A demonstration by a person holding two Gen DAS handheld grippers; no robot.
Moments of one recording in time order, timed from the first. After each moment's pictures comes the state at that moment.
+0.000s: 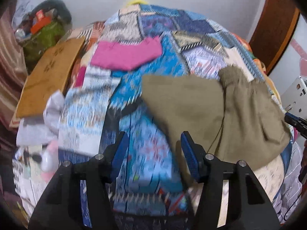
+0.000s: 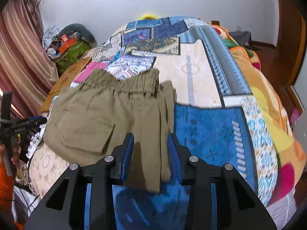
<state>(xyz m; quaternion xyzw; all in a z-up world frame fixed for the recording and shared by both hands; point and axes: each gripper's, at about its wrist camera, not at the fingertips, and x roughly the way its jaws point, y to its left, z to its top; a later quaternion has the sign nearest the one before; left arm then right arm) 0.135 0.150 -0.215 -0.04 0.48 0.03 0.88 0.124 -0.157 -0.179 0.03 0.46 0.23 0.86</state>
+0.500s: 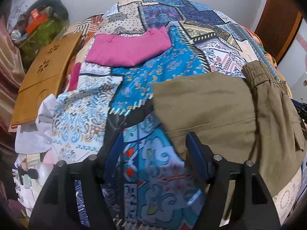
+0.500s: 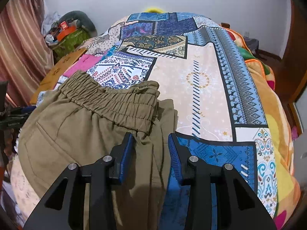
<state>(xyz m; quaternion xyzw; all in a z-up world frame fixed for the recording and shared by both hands) 0.171 0.176 -0.258 -0.04 0.51 0.04 0.86 0.183 -0.131 -0.202 -0.03 0.47 0.24 0.85</state>
